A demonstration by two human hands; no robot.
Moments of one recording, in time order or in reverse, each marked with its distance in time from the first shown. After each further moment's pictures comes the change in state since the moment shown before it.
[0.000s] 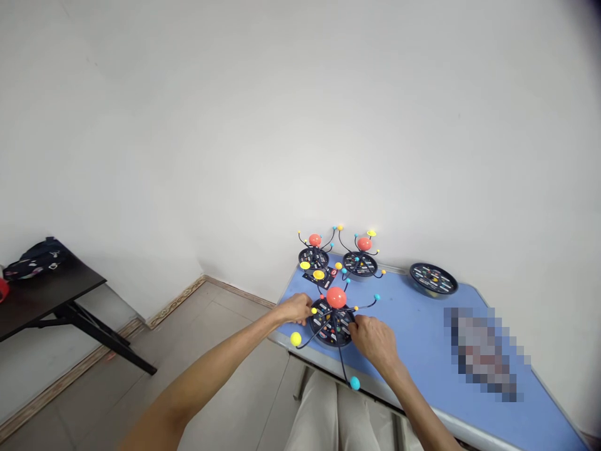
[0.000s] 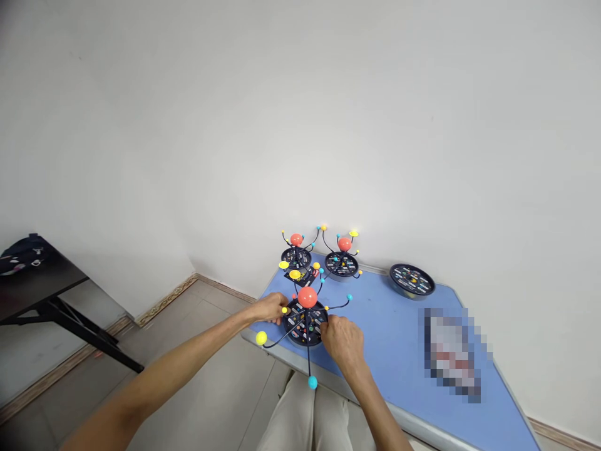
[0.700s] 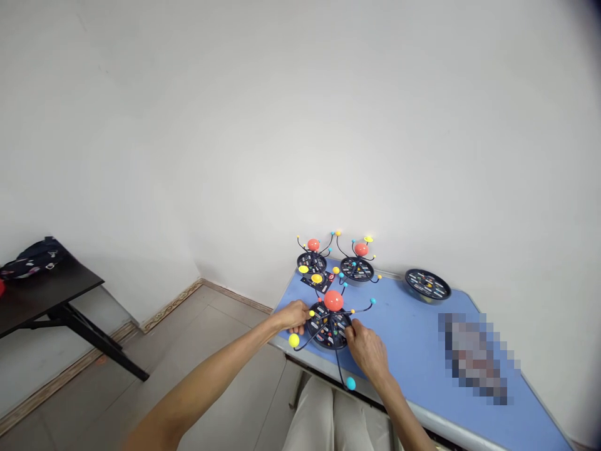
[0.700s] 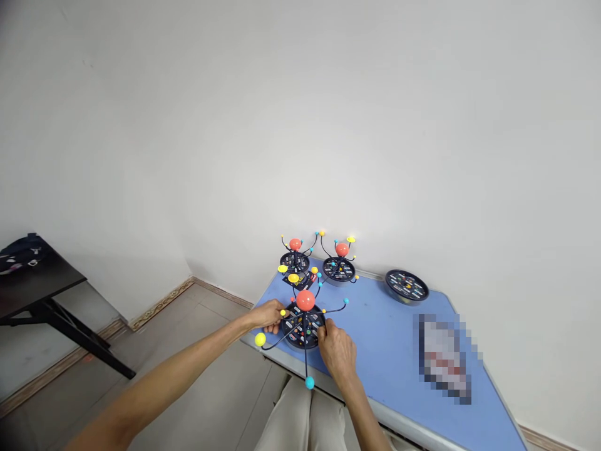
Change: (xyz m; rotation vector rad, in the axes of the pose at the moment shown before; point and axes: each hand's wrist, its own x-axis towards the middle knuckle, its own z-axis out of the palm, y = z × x) left_hand -0.003 -0.004 0.011 -0.150 -0.012 -0.082; right_hand -0.007 -0.002 0.018 0.144 0.015 0.070
